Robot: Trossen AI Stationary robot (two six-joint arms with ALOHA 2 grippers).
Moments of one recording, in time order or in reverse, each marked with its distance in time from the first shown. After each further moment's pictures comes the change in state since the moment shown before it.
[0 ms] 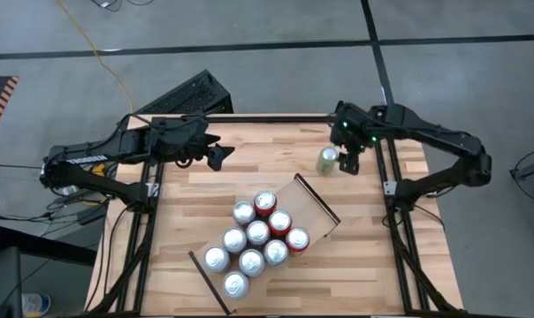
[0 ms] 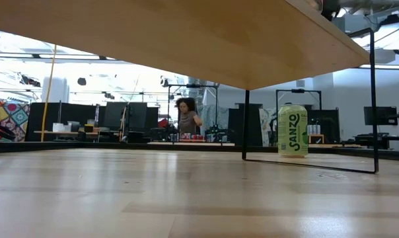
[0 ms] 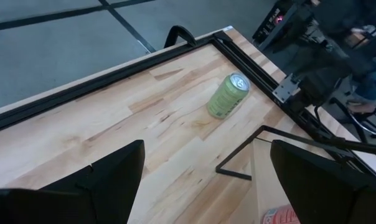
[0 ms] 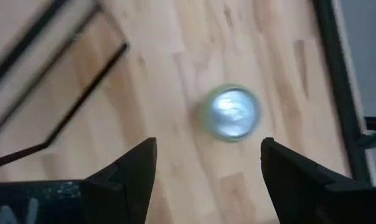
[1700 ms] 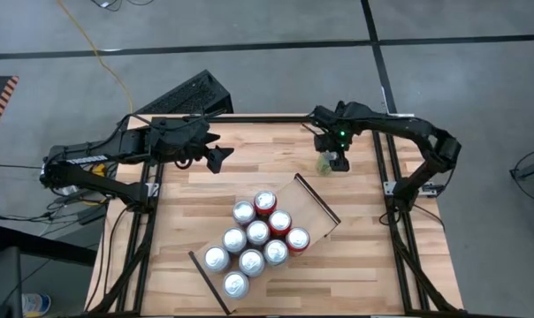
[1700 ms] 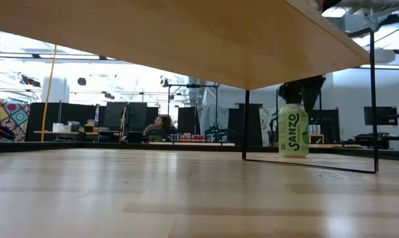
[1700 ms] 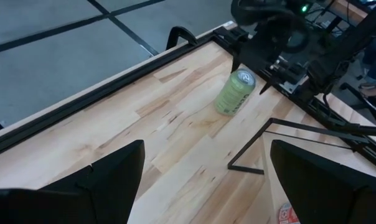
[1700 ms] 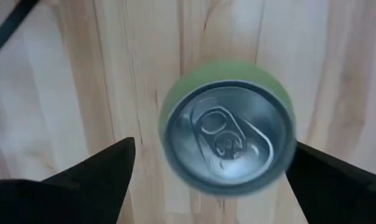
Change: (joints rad) left arm 0.000 0.000 0.000 -0.009 -0.009 0.097; right arm -0.210 0.326 -0.114 0.079 -0.108 -0.409
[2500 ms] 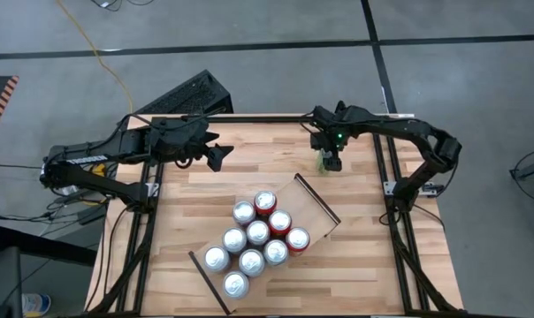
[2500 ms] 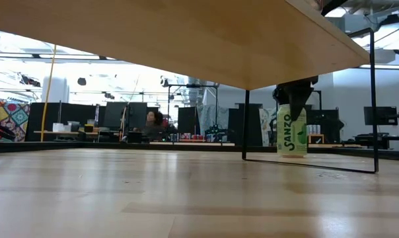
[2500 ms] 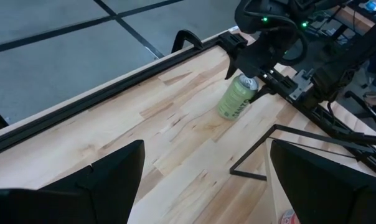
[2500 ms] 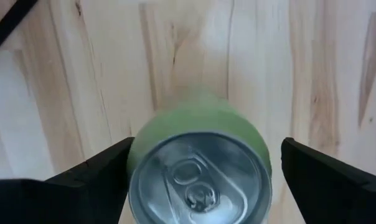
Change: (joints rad) left arm 0.000 0.000 0.000 0.001 -0.026 -0.025; right arm 0.000 -0.004 -0.068 0.187 0.029 0.074
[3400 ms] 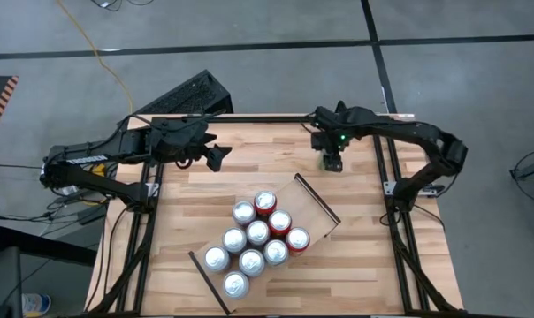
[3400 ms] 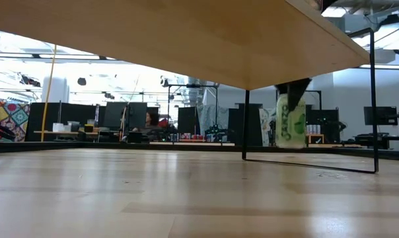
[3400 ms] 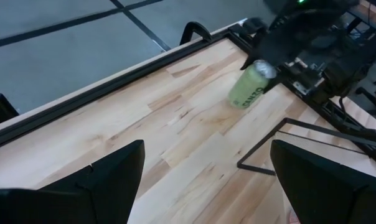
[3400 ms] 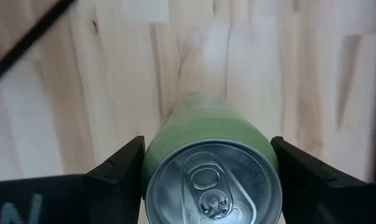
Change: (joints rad) left arm 0.000 0.000 0.000 -0.044 -0.011 -0.023; right arm 0.046 -0.062 0.019 -0.015 0.028 0.030
